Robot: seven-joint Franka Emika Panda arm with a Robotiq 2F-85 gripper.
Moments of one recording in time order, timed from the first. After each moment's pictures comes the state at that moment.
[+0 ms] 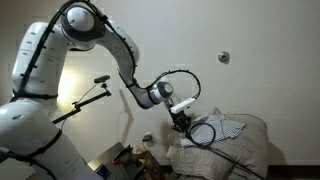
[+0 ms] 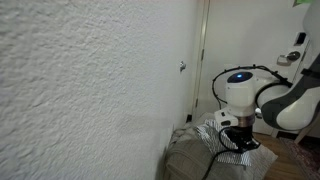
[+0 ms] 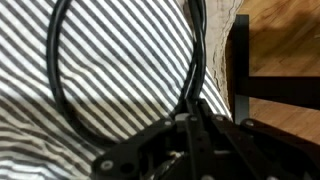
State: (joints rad) arm -0.03 0.67 0.02 -2.20 -0.64 2.67 -0.96
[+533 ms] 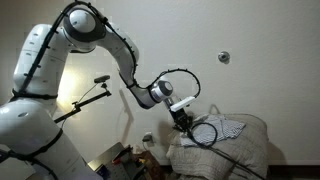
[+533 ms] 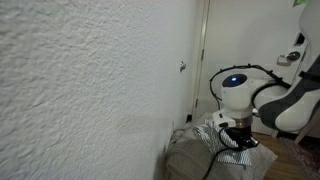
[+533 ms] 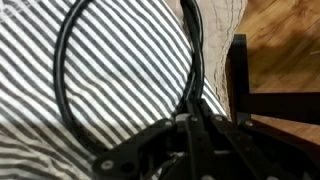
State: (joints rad) arm 0.05 0.68 -0.04 -2.16 -0.70 2.60 -0.87
